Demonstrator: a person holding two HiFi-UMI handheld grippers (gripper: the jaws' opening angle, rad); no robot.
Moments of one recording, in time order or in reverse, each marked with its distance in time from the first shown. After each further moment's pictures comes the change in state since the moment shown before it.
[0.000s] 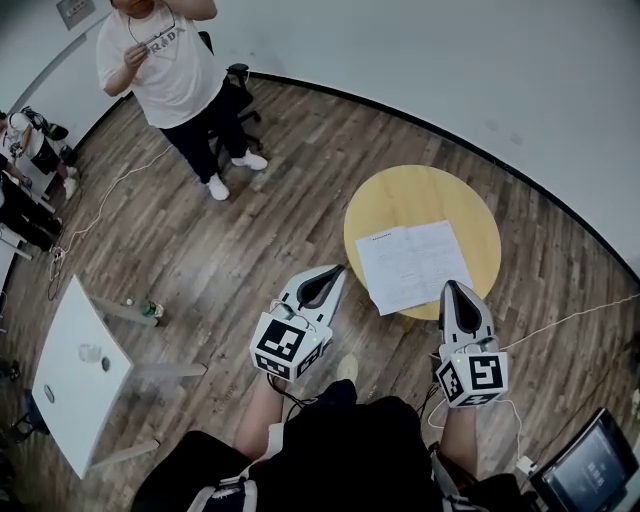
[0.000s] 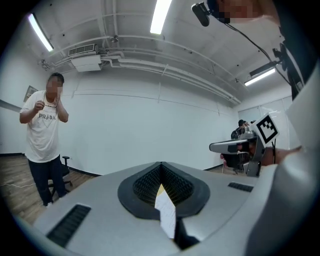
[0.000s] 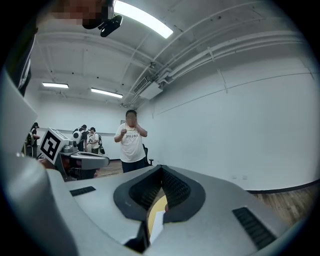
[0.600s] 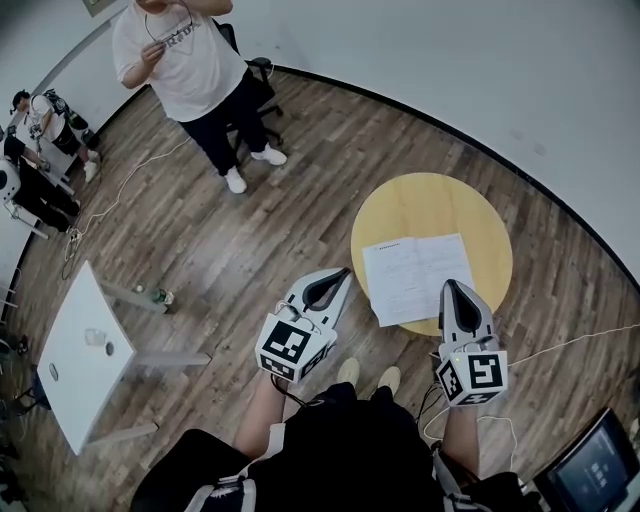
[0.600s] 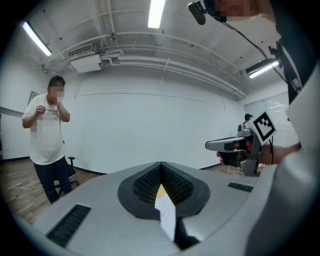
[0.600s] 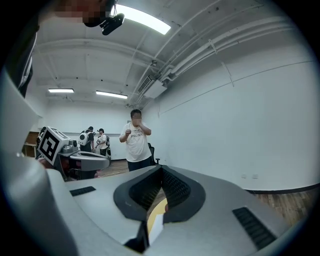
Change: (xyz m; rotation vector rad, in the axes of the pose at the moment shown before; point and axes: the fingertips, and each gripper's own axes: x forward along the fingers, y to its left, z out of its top) left arm 0.036 -0.002 -0.006 0.014 0.040 0.067; right arm 0.039 -0.030 -0.007 0.015 0.015 0.105
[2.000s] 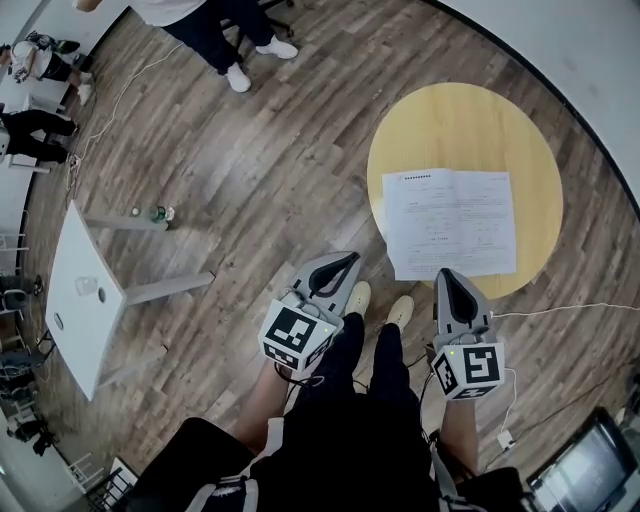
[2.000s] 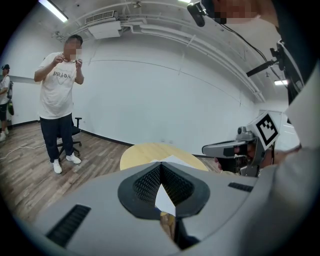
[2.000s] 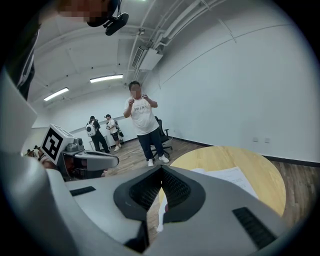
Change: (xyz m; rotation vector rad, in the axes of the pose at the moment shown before) left arm 0.024 0.006 -0.157 -0.228 0.255 0.040; right arm 0.045 0.015 -0.160 0.127 0.325 0.130
